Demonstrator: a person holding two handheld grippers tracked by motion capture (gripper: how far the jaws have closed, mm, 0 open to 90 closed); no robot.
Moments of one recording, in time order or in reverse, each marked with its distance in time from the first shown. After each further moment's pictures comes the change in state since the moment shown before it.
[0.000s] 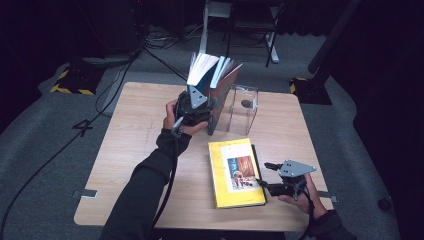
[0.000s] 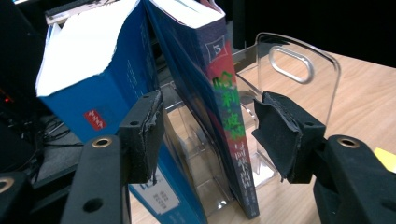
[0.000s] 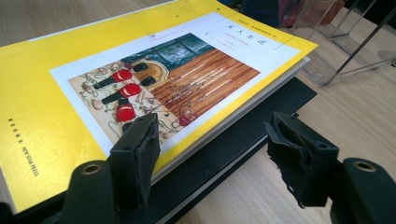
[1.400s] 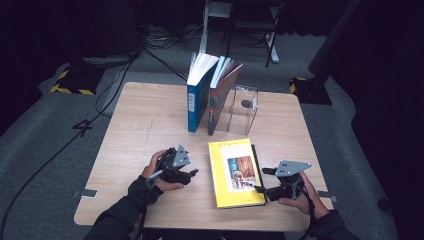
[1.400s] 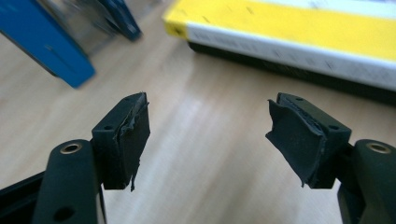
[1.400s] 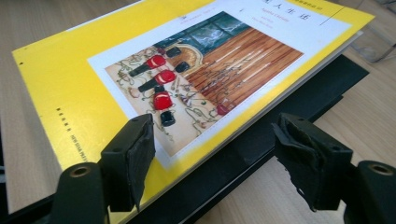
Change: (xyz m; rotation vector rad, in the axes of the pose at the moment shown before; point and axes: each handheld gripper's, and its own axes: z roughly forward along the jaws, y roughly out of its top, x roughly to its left) left arm -0.047 -0.141 -0.057 0.287 -0.355 0.146; right arm 0.005 0.005 0.003 0.097 0.127 0.057
